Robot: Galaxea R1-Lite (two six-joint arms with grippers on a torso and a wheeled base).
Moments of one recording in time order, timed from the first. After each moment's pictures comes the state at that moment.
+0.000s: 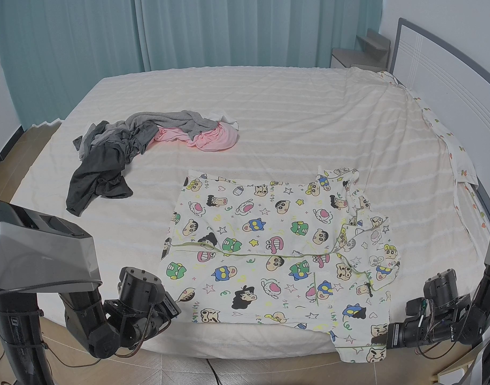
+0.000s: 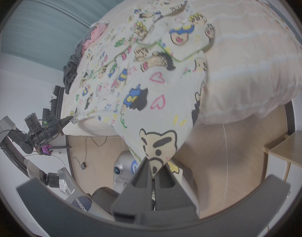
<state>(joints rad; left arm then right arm) -0.47 2.19 -0.35 -1.06 0.26 -0.95 0.22 1.97 -0.02 -0.98 0.31 0.41</state>
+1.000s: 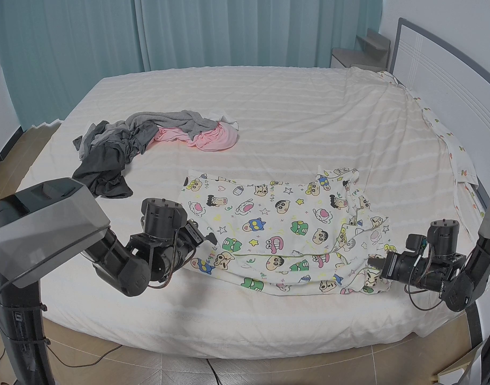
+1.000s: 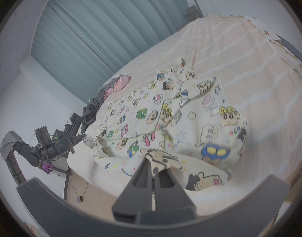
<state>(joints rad) -0.42 2.24 -0.98 -0.76 0.25 -0.88 0.13 2.06 -0.39 -1.17 0.30 0.43</state>
